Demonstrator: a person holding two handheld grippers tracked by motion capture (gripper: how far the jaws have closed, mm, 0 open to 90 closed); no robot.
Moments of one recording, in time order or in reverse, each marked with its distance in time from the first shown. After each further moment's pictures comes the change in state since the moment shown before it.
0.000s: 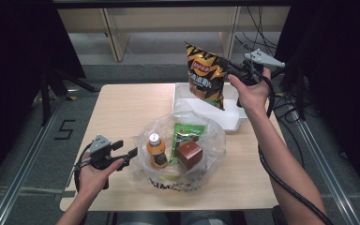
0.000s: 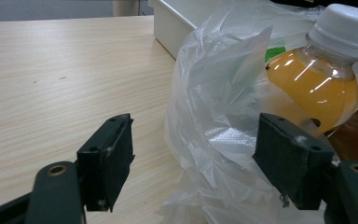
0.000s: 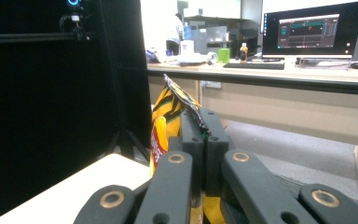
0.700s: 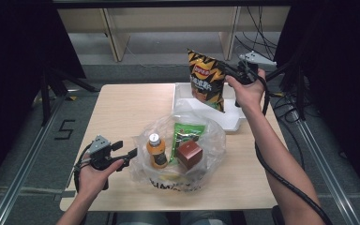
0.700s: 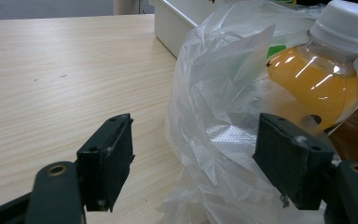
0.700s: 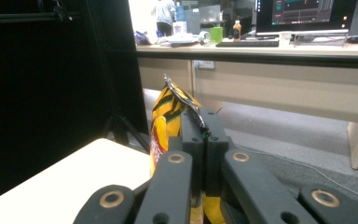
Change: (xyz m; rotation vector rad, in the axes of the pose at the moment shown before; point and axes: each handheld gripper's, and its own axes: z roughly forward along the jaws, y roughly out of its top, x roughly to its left) left arm 0.000 -0.001 -0.001 0.007 0.007 0.002; right arm -0.019 -0.020 0.025 0.071 -0.031 0.031
